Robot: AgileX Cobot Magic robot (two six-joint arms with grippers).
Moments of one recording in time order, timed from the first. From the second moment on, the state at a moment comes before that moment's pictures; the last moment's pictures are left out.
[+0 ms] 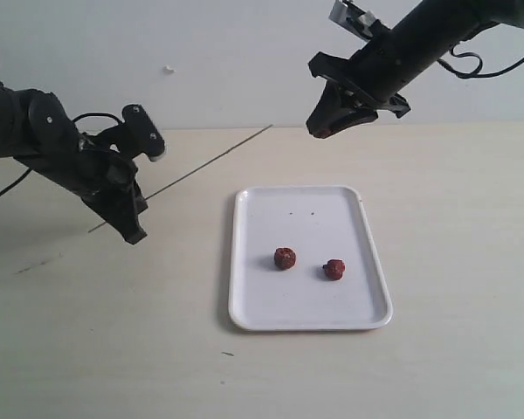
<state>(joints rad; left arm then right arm) -0.32 2.01 -1.24 -0.25 0.37 0.99 0.01 2.24 -1.97 0.70 1.22 -0.36</state>
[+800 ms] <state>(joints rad) -0.36 2.01 -1.24 -0.31 0.30 1.11 -0.03 2.24 -1.97 0.83 1.22 -0.43</state>
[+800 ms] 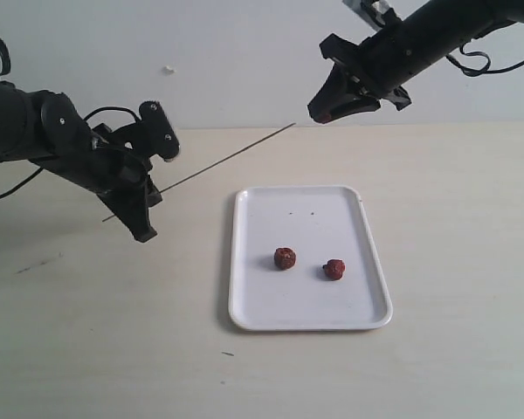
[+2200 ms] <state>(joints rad) -0.34 2.01 -1.24 -0.96 0.32 1.80 -0.09 2.25 -1.97 0.91 1.22 -0.54</state>
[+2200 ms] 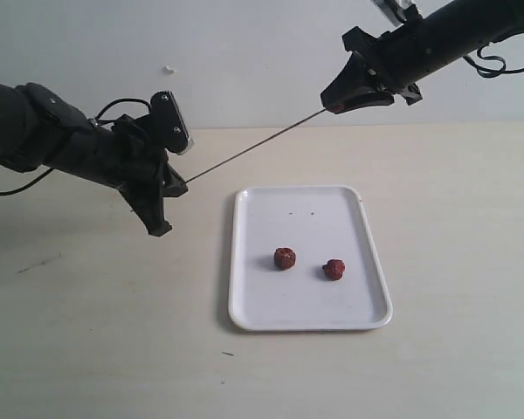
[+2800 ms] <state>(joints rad) -0.28 2.01 -1.24 -1.03 0.47 1.90 -0.09 2.25 -1.97 0.96 1.22 -0.54</state>
